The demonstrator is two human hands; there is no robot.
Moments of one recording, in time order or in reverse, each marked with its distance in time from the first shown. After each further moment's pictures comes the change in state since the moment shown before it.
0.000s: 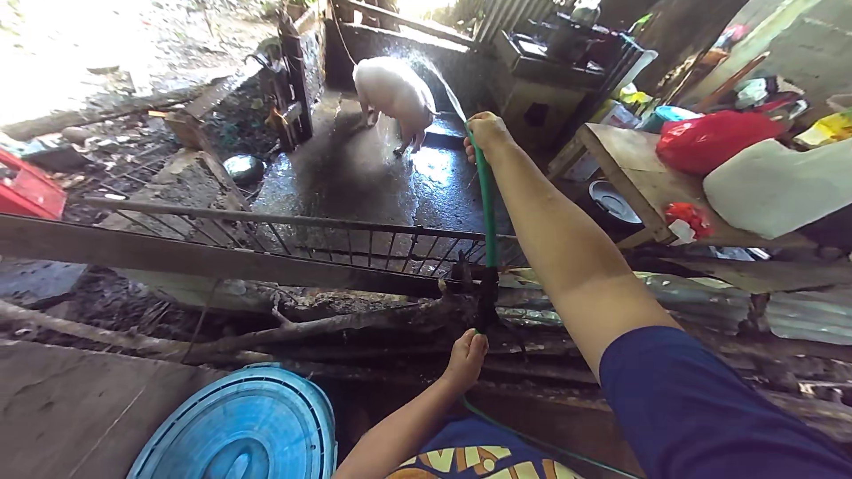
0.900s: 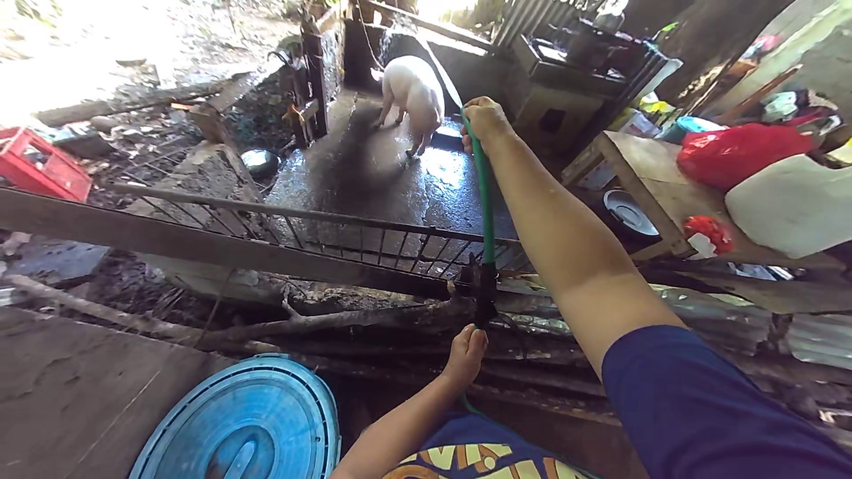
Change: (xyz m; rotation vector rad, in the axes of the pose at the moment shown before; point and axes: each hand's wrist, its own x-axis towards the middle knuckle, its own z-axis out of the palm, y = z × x) left_hand 0.000 0.007 -0.015 -0.019 0.102 0.066; right_hand -0.019 -0.035 0.035 0.011 -0.073 -0.107
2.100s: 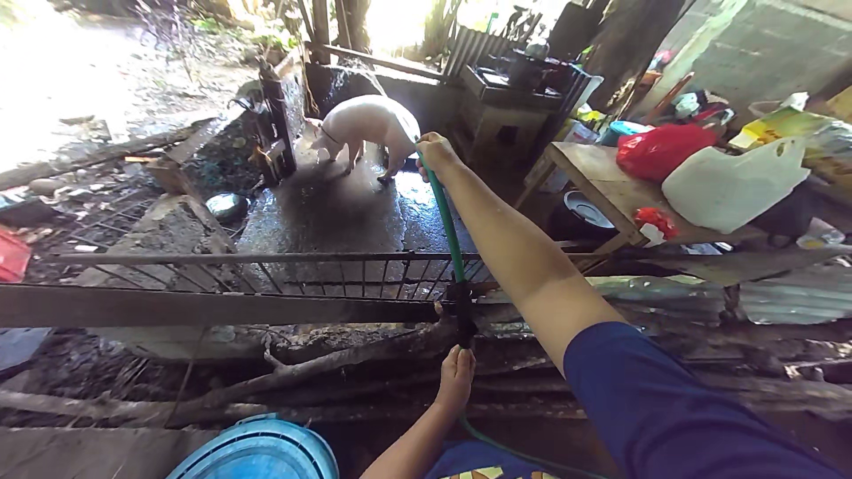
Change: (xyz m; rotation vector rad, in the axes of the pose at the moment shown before) left_hand 0.003 0.005 -0.008 -0.028 0.000 -0.031; right_hand 0.009 0.000 0.010 0.054 -0.020 0.000
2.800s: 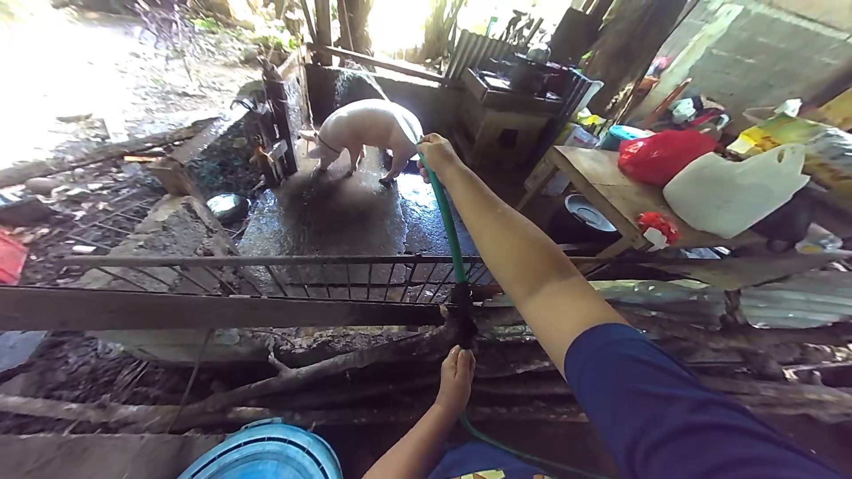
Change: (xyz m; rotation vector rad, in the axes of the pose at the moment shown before) left_hand 0.003 0.008 -0.022 -0.013 0.010 0.006; right_hand 0.005 -0.011 0.022 -0.017 0.011 0.014
